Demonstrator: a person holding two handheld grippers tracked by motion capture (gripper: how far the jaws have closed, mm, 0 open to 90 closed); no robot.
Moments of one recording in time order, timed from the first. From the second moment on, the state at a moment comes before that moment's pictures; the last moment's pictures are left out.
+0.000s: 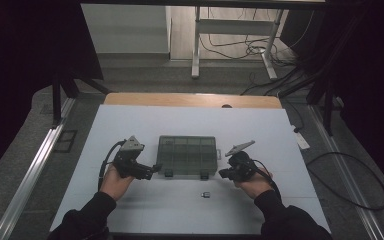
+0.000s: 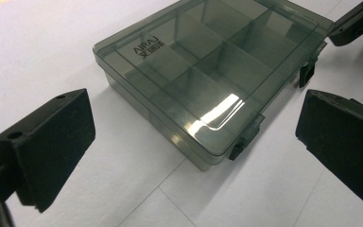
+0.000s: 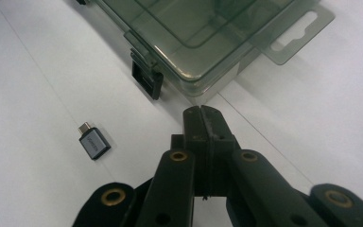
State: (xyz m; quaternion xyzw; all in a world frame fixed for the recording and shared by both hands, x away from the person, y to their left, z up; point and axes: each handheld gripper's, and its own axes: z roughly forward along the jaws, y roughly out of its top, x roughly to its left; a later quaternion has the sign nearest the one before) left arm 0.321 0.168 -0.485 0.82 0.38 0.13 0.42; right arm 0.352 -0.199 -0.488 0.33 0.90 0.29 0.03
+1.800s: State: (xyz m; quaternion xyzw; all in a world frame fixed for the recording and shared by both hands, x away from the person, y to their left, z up) left arm 0.323 0.178 -0.488 0.81 0.40 0.10 0.42; right arm 0.355 -0.197 -0.490 0.34 0.89 0.30 0.03
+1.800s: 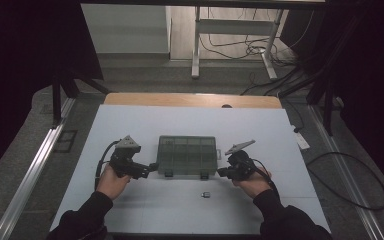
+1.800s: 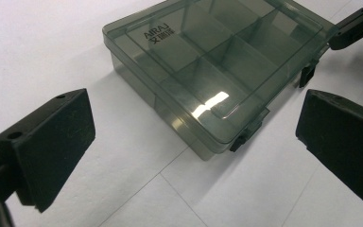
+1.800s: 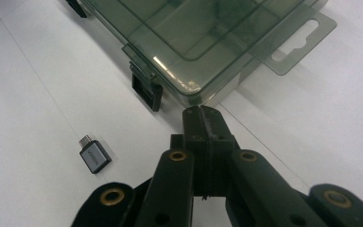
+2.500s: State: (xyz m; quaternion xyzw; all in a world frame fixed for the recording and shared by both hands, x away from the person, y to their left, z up) left arm 0.322 0.176 -0.484 0.80 0.41 0.08 0.42; right arm 0.351 -0.198 -0.466 0.33 0.87 0.37 0.07
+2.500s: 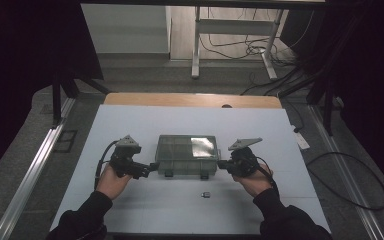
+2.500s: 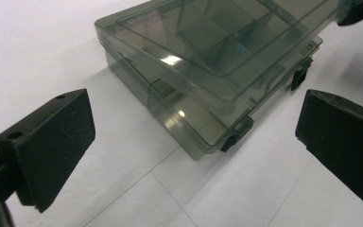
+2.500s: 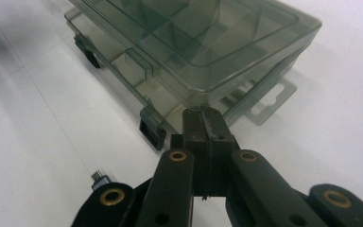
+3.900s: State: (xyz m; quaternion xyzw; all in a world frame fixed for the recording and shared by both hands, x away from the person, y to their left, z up) left arm 0.321 0.145 -0.481 0.83 0.37 0.07 0.41; right arm 0.376 -0.198 -0.438 0.33 0.84 0.43 0.09
